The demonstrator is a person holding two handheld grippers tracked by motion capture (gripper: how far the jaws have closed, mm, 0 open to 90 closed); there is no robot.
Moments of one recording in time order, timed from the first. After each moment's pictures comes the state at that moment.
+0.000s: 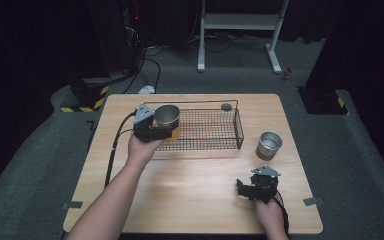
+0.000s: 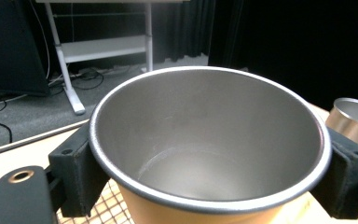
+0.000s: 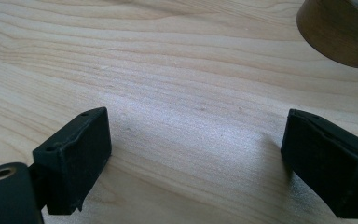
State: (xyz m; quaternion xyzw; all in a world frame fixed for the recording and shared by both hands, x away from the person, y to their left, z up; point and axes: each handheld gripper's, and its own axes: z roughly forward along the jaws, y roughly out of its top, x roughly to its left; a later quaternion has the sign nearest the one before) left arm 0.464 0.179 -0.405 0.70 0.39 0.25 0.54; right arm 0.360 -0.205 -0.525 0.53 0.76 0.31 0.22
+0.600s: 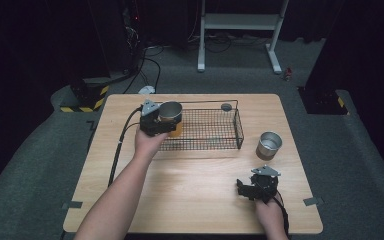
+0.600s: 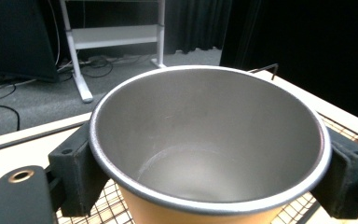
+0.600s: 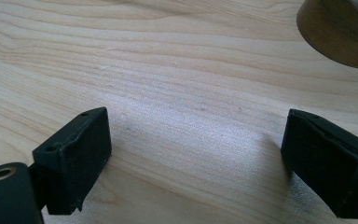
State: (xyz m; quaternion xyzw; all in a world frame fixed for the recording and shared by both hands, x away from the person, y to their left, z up) left arm 0.498 0.170 -0.421 0.70 0.42 0.25 0.52; right arm 0.360 -0.205 -0.525 0.53 0.76 0.31 0.22
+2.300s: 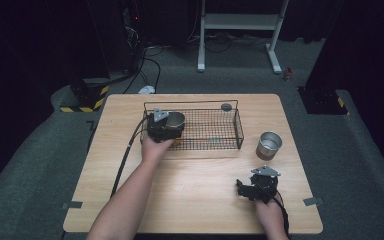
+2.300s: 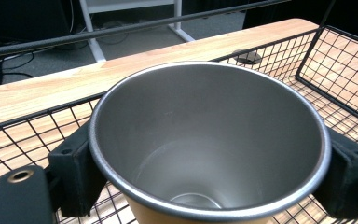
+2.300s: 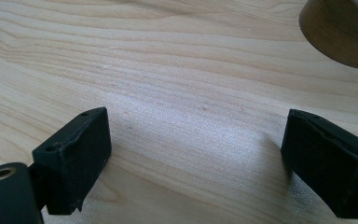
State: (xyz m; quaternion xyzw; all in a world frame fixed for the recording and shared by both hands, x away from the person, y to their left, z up) left arm 0.513 0.156 -0.471 0.73 0.45 0.25 0.46; right arm 0.360 -0.205 -0.525 0.53 0.76 0.31 0.22
